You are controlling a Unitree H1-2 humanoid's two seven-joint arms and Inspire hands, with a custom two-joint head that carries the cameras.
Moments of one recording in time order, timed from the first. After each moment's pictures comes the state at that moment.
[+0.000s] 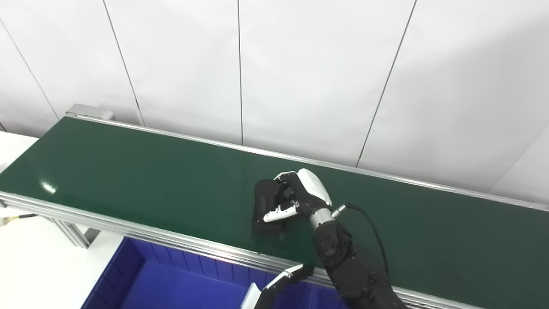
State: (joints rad) left arm 0.10 0.21 -0.87 0.21 0.26 -0.44 0.79; right arm -0.72 0.15 0.45 0.99 -0.51 -0.12 -0.19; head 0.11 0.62
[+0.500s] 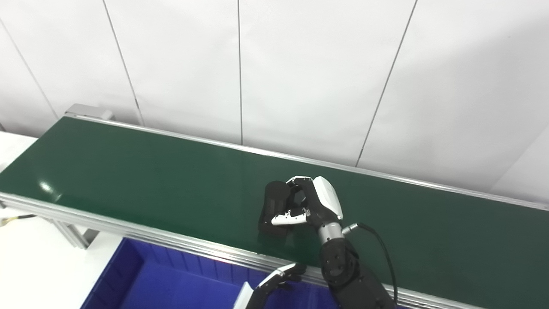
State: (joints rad) left arm 0.10 0.23 -0.86 0.20 0.20 -0.44 0.79; right arm -0.57 0.11 0.40 0.76 -0.52 -0.12 -0.26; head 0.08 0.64
